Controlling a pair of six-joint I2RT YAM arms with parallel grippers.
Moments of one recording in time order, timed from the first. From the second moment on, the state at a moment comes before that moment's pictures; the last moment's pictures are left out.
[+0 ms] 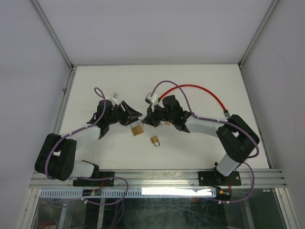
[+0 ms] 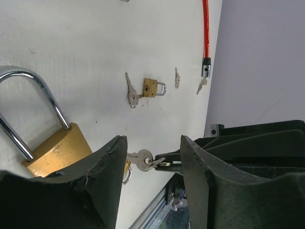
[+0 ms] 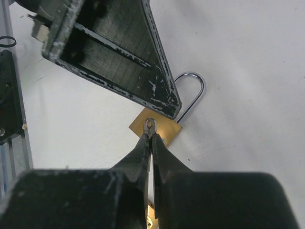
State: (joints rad) left arm -0.32 1.34 0.52 0.35 0.51 -1.05; right arm 0.79 1.65 0.89 0.32 -0.47 0.08
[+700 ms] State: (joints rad) left arm -0.32 1.35 0.52 0.41 0.56 -1.06; right arm 0.79 1.64 0.90 0.32 -0.49 0.03
